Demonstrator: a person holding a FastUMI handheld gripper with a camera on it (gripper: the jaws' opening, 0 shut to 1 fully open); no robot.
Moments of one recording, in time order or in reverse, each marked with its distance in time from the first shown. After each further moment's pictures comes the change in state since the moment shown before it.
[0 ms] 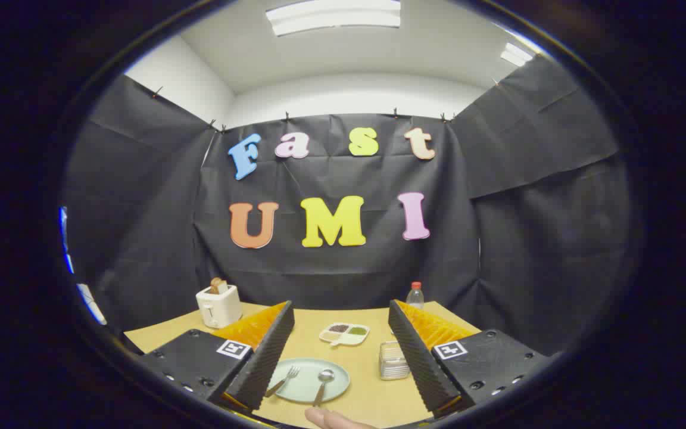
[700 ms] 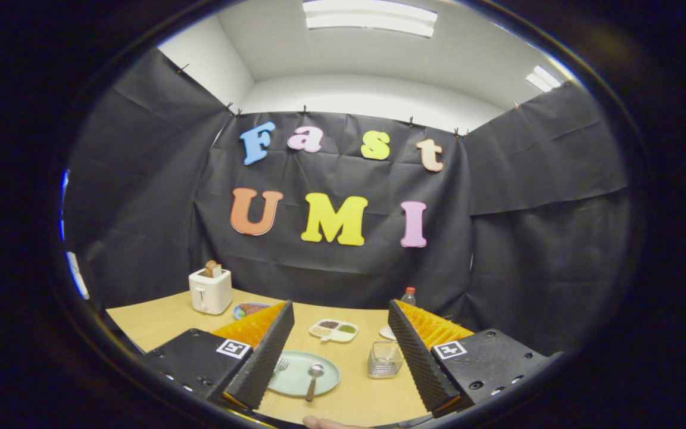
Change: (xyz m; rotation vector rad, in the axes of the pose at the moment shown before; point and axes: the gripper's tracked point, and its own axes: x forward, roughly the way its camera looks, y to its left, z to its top) arm -0.012 0.022 0.002 -0.112 -0.018 -0.025
